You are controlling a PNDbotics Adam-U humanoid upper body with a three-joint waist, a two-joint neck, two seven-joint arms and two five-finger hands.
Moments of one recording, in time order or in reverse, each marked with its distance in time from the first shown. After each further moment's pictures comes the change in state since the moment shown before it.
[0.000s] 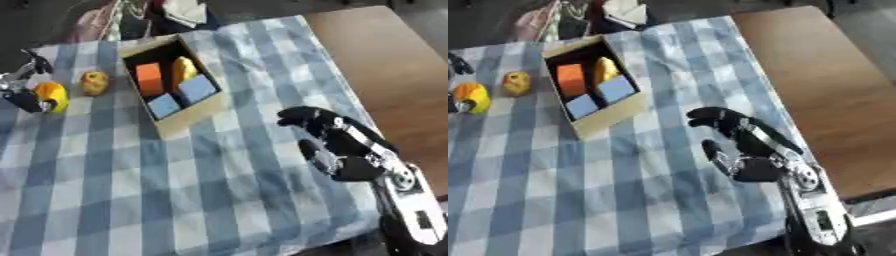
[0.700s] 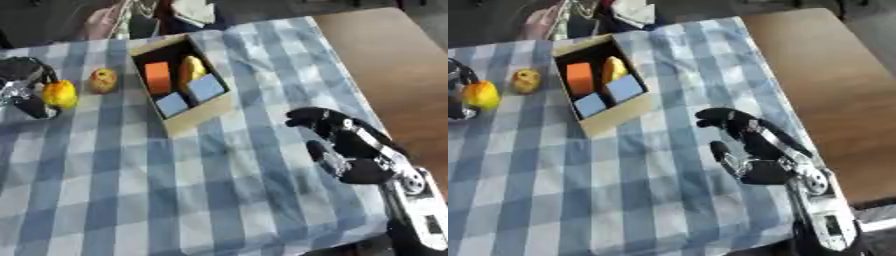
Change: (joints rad) left arm 0.014 -0.010 0.002 0.027 -0.017 0.000 0.027; right arm 0.000 0.000 -0.005 0.000 0.000 0.000 -0.001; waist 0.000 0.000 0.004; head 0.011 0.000
